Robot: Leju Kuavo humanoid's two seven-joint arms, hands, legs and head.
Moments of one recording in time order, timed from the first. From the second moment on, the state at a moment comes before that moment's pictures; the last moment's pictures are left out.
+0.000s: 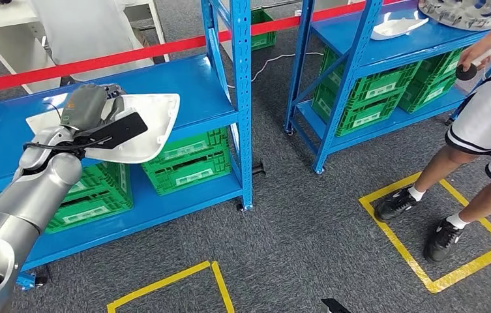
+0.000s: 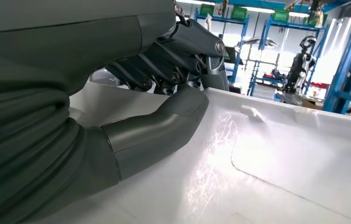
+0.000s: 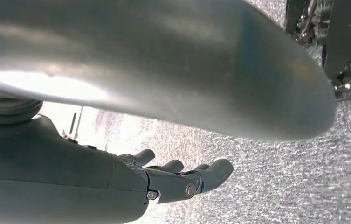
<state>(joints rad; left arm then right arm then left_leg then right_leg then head) -1.11 0.03 -0.65 -0.42 -0.57 0.15 -0.37 -0.05 0.08 -0.57 -0.17 0.58 0.04 0.38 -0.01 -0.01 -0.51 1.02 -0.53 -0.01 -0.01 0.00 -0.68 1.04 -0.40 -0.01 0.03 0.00</state>
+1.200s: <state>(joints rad) -1.10 0.07 -0.63 -0.43 -0.57 0.17 -0.38 -0.05 0.08 -0.57 -0.17 0.59 0.04 0.37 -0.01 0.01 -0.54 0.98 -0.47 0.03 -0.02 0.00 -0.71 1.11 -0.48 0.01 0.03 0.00</state>
